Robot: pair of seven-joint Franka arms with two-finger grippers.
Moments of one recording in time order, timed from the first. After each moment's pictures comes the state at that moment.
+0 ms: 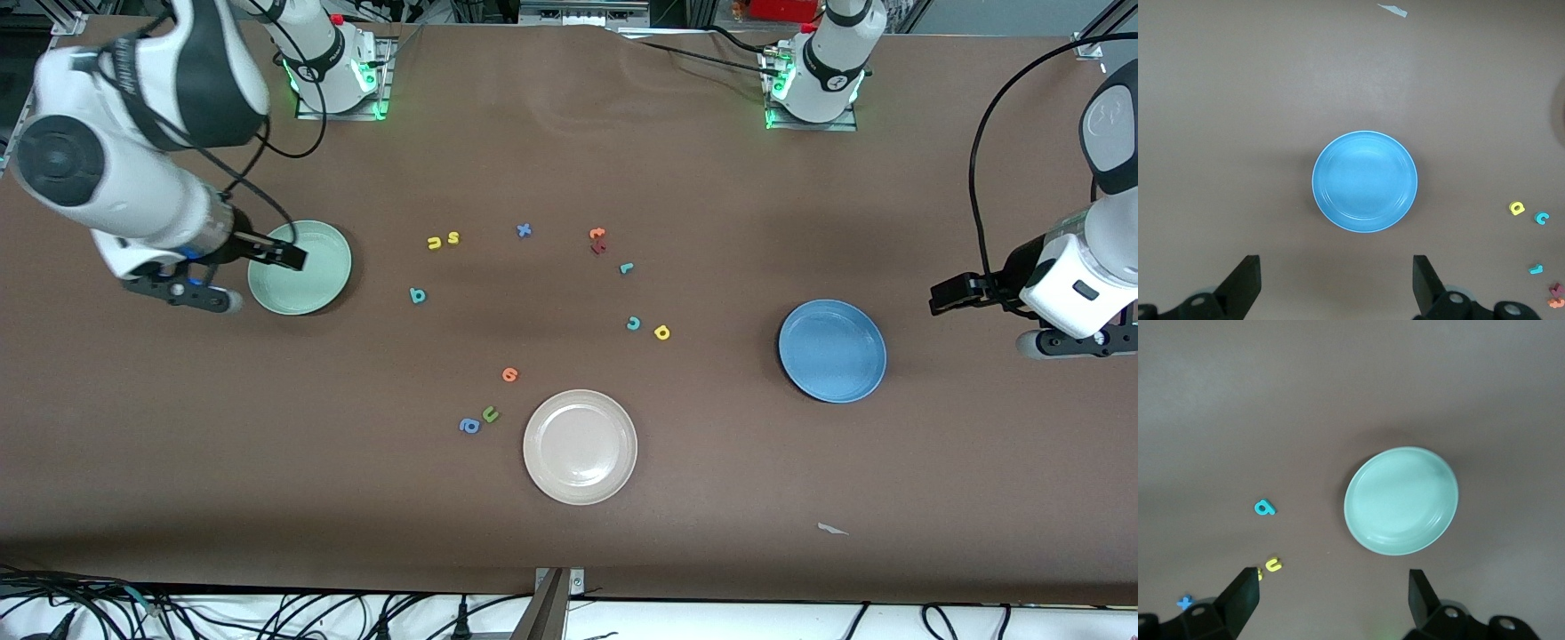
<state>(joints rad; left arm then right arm) -0.16 0.26 0.17 -1.47 -0.05 1.65 -0.06 0.41 0.16 -0.18 -1.78 -0.01 1.71 0.52</state>
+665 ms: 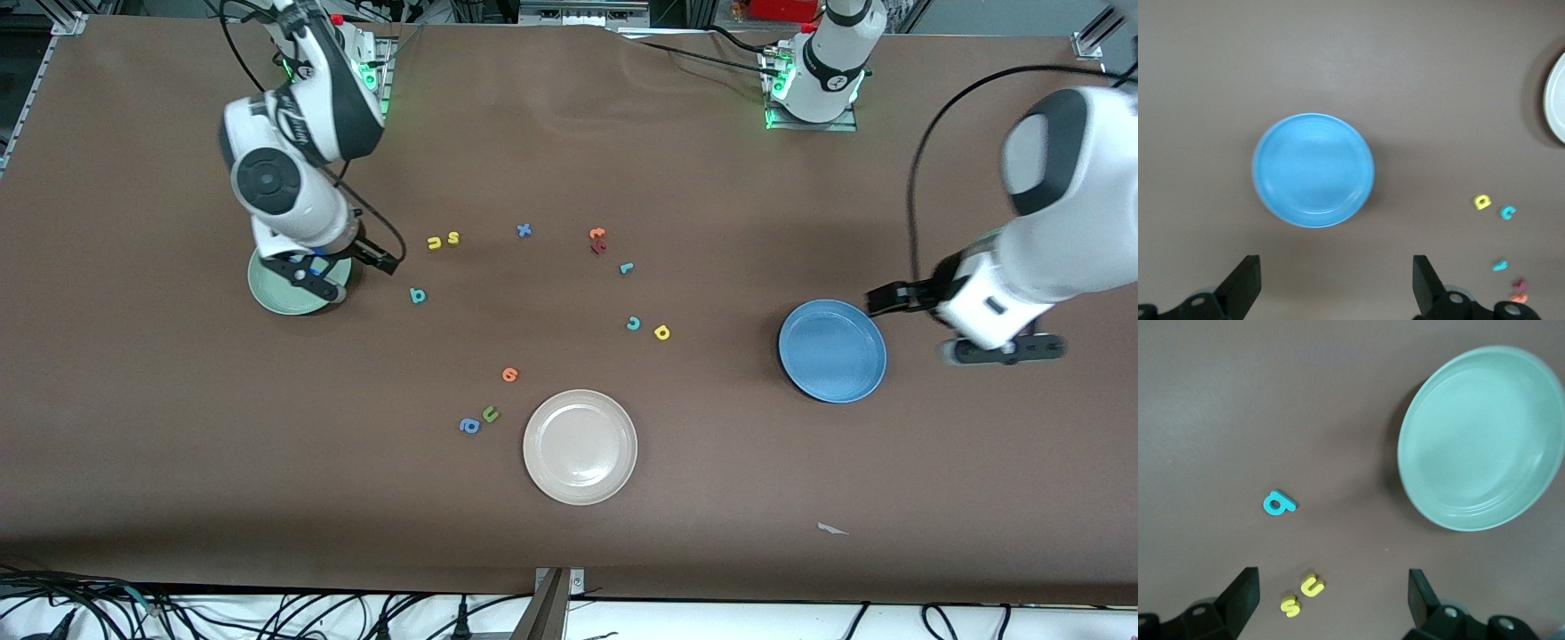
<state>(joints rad) -0.17 0.29 0.05 -1.58 -0.09 1.75 -0.22 0.41 0.16 -0.02 -2.18 -0.01 2.16 0.90</state>
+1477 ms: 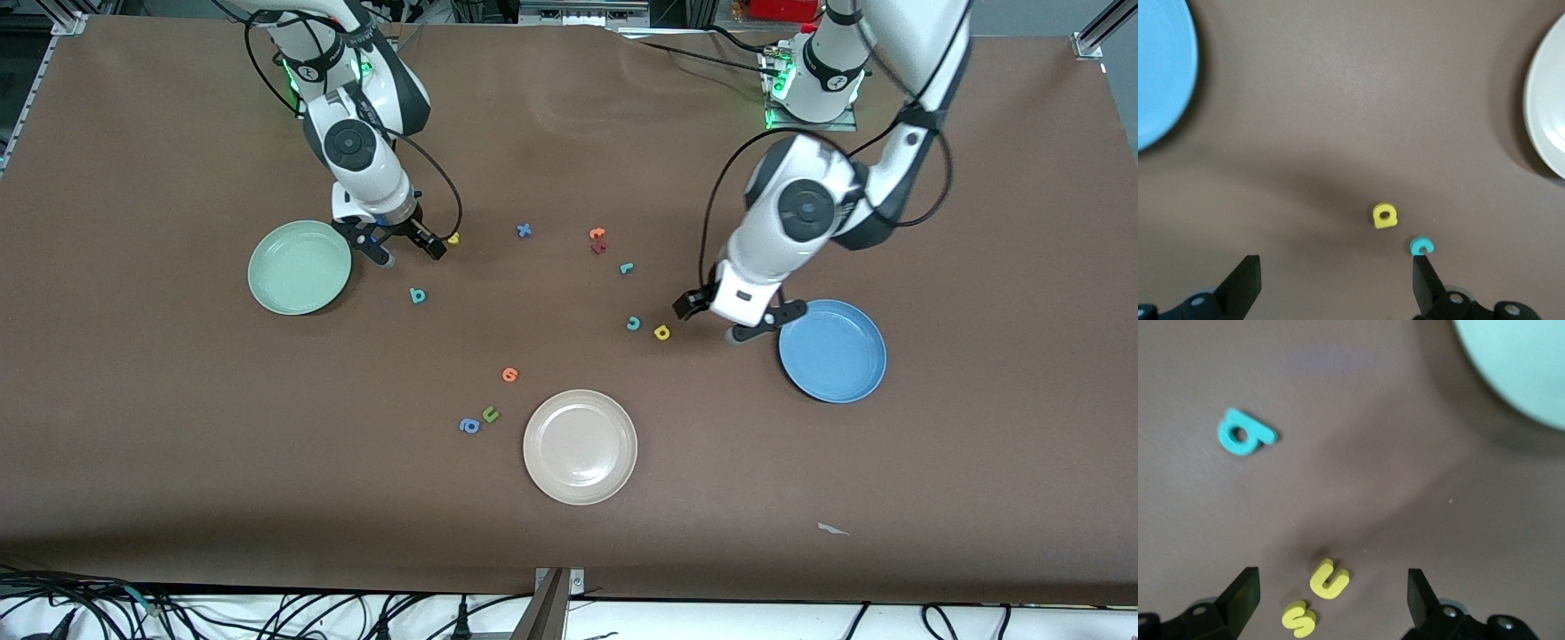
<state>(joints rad) -0.27 0.40 -0.22 -1.96 0.00 2.38 -0.96 0.42 0.23 0.13 -2.50 0.00 2.68 1.21</state>
